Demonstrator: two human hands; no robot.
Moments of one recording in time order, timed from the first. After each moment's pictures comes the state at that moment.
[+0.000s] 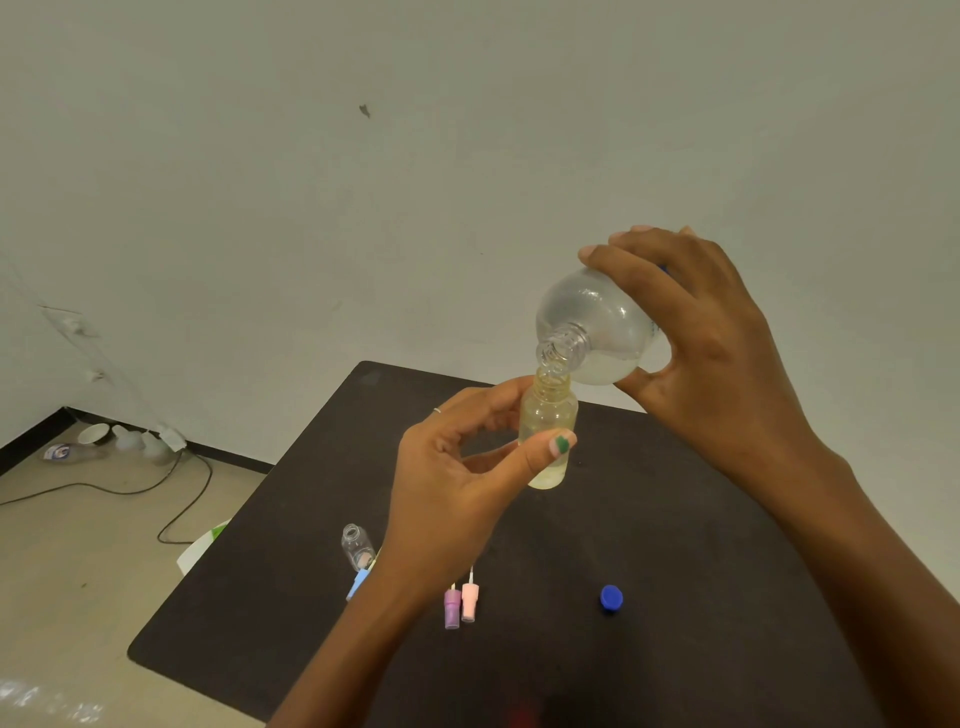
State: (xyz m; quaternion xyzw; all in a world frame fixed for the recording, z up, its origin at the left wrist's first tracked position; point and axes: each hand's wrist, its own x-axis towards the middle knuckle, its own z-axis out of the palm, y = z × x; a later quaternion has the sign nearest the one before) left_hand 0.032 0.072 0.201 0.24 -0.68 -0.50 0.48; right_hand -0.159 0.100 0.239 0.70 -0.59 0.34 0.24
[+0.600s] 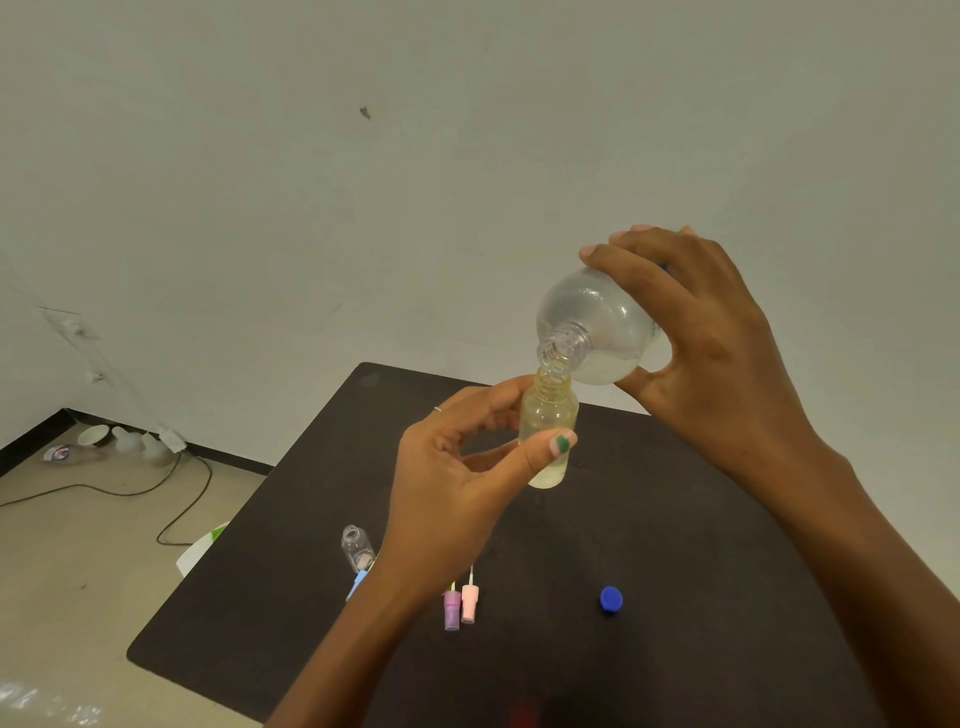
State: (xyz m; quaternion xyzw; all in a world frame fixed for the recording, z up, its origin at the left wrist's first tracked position) left_hand 0.033 0.072 0.204 0.23 -0.69 -0.50 0.48; right_hand -0.158 0.101 0.241 0.70 -0.58 0.34 0.24
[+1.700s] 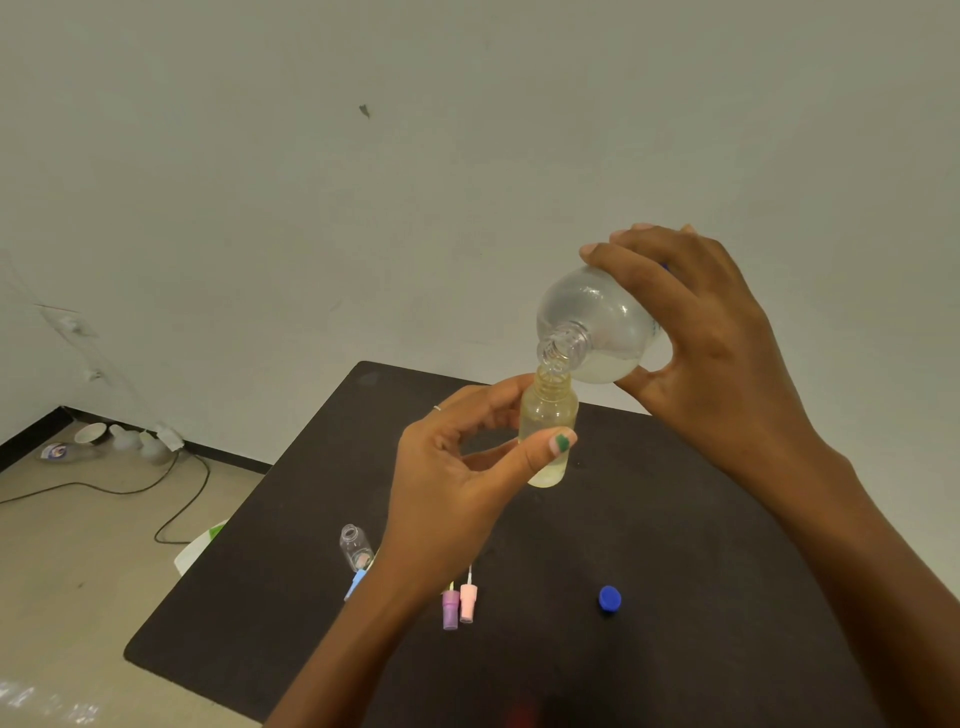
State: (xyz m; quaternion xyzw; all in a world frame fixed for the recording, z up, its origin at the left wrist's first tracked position) left_hand 0.031 0.073 0.206 0.23 -0.68 -0.51 0.48; right_hand -0.159 0.100 0.242 0.70 -0.59 0.34 0.24
